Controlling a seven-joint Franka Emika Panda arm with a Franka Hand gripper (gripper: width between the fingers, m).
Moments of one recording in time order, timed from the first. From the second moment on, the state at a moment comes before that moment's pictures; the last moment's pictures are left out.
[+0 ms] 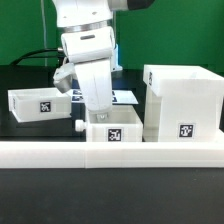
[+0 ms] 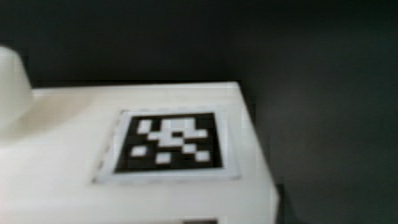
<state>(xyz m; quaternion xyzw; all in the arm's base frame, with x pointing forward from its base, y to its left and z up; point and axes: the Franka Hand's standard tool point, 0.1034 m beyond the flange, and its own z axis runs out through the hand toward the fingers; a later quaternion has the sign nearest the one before) 0.531 -0.019 0.019 -0.70 -0.71 -0.06 0.07</state>
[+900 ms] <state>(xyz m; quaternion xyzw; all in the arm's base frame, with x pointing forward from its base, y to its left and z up) 0.536 0.000 0.017 -0.69 -0.72 -0.03 0.07</state>
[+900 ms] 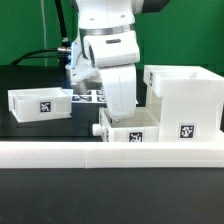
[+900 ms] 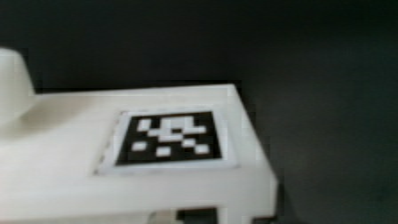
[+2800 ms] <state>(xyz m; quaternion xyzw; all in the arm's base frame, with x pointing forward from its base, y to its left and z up) 0.554 -0.004 0.062 -0.70 -0.71 -0.02 0.06</state>
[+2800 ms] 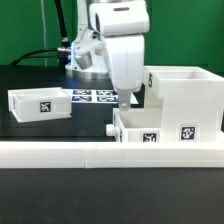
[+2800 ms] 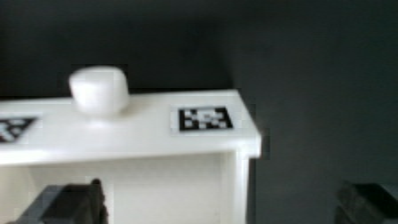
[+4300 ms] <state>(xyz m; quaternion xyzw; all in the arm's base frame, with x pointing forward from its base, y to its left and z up) 0.571 -0.072 0.011 -0.67 -0.72 -0.10 0.17</state>
